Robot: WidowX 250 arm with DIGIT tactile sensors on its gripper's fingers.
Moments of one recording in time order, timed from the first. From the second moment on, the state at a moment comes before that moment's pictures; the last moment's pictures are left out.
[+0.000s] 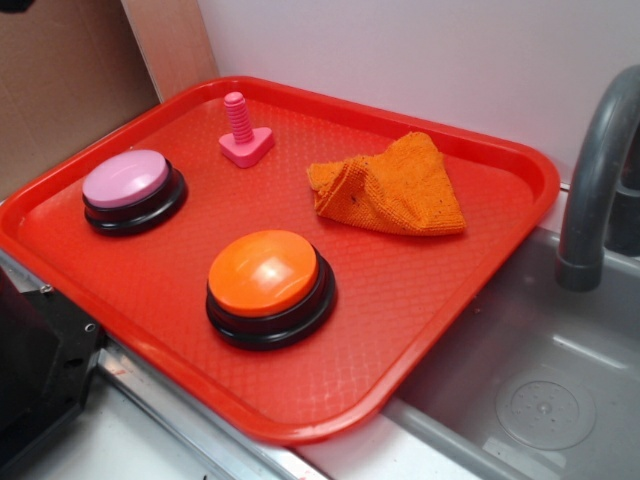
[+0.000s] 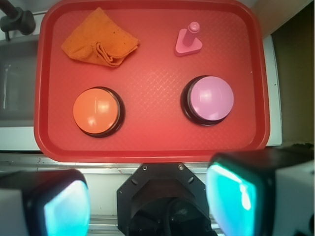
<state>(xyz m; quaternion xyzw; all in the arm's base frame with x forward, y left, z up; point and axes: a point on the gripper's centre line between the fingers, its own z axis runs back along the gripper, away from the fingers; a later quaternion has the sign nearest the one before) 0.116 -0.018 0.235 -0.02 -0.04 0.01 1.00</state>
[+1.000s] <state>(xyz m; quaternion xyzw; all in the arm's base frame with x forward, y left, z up) 0.177 0.080 0.112 0.05 0.02 0.11 0.99</state>
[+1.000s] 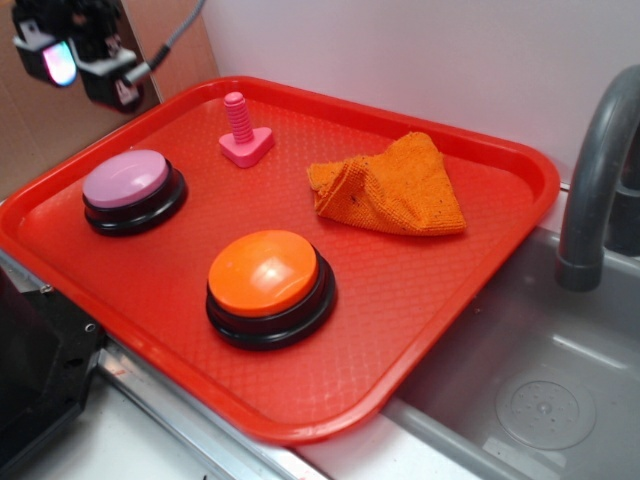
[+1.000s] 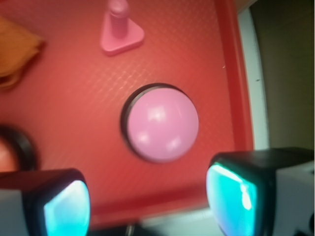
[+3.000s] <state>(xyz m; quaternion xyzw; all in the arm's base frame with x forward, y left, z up) 0.180 0.083 0.087 0.04 -0.04 0.20 0.98</state>
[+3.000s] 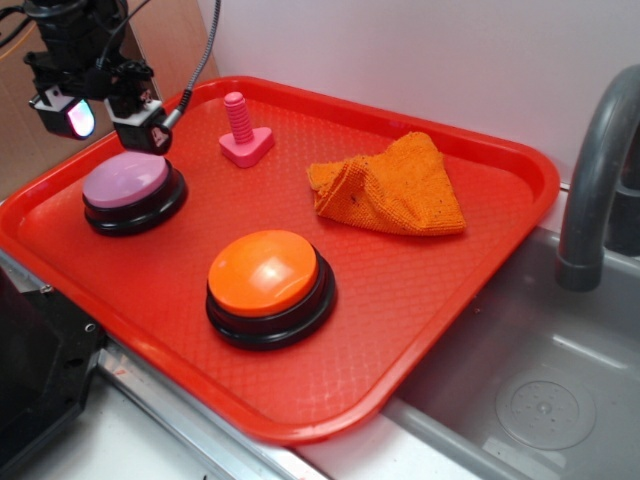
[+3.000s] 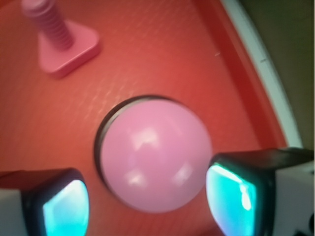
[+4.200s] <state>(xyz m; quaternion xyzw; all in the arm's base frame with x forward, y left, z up) 0.162 0.102 0.101 0.03 -0.07 0.18 0.98</state>
